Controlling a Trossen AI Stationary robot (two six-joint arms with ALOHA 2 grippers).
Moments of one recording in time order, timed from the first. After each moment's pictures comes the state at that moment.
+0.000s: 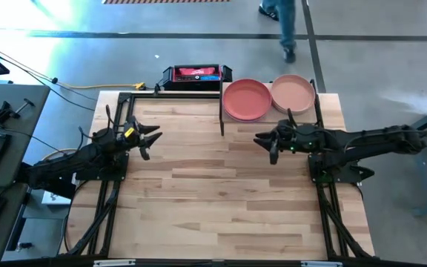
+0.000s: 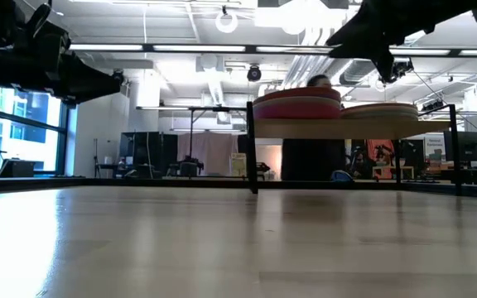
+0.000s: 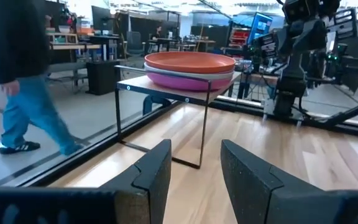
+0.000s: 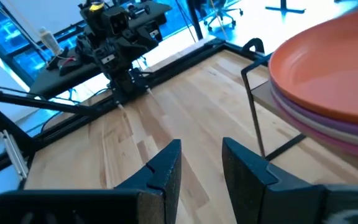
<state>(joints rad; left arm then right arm) 0.34 0.01 0.01 0.02 -0.09 -0.06 0.02 0.83 0.58 -0.03 0.27 0.46</state>
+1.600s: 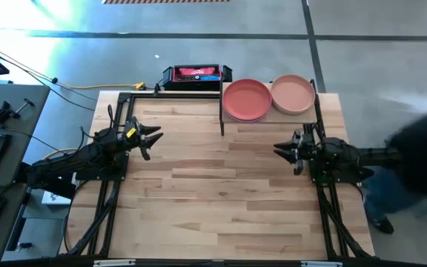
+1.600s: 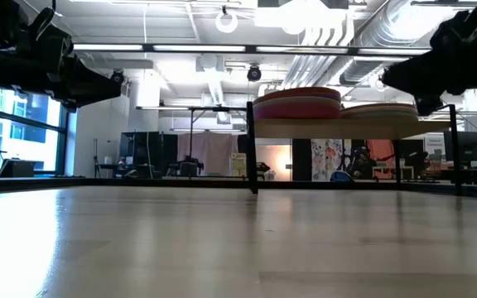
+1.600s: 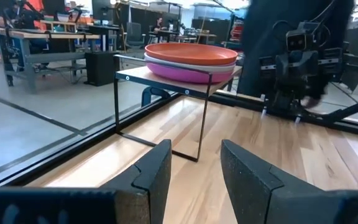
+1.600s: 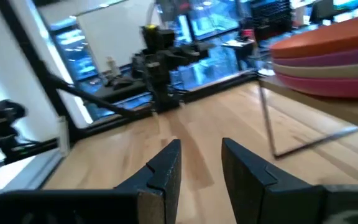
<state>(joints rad) 0.34 0.05 0.01 0.02 -0.09 -0.09 0.02 0.02 0.03 -0.01 0.15 0.29</state>
